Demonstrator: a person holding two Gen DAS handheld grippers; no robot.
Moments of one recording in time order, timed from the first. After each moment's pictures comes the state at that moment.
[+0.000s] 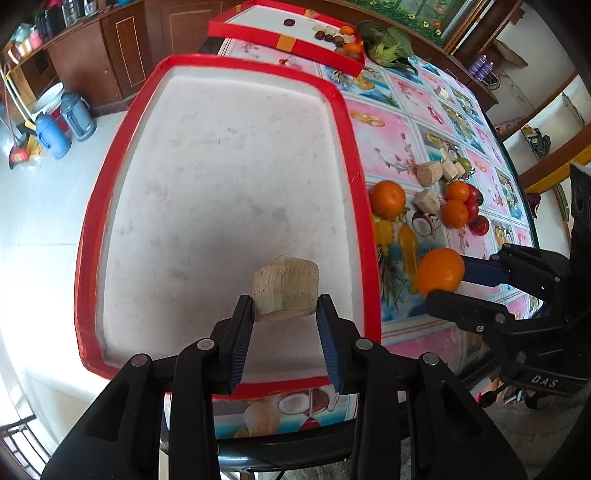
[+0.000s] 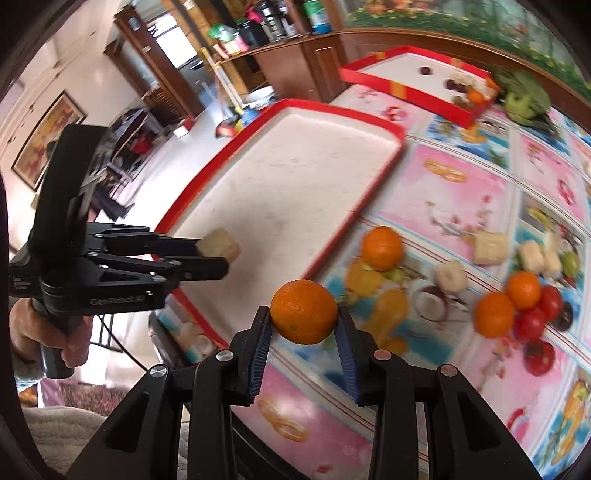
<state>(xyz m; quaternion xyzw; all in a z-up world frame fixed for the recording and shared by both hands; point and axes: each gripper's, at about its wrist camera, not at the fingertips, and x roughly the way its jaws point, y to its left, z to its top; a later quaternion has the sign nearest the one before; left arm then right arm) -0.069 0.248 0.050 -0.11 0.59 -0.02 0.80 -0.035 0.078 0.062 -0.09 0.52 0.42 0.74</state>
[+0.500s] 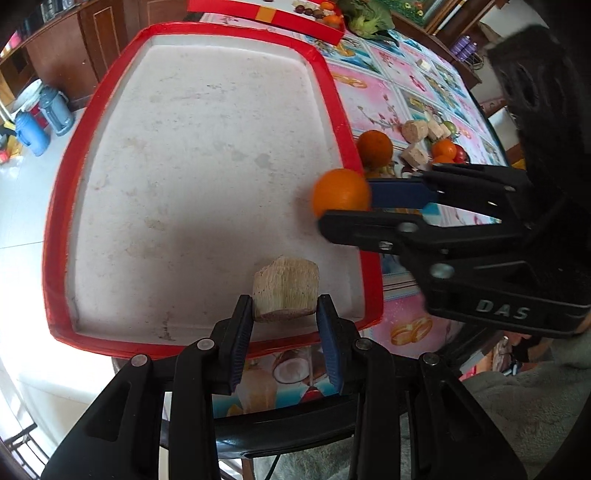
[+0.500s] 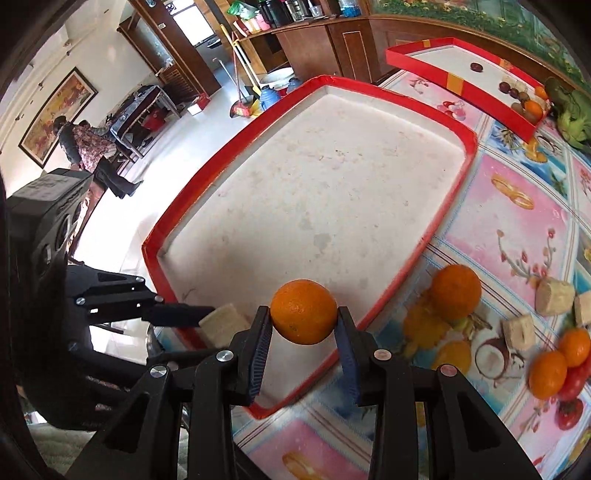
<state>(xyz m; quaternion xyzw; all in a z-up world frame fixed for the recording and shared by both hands) -0.089 0.243 0.032 -0.11 0.61 -0.07 0.78 -0.023 0.148 0.033 -0.12 0.53 0.44 0.72</state>
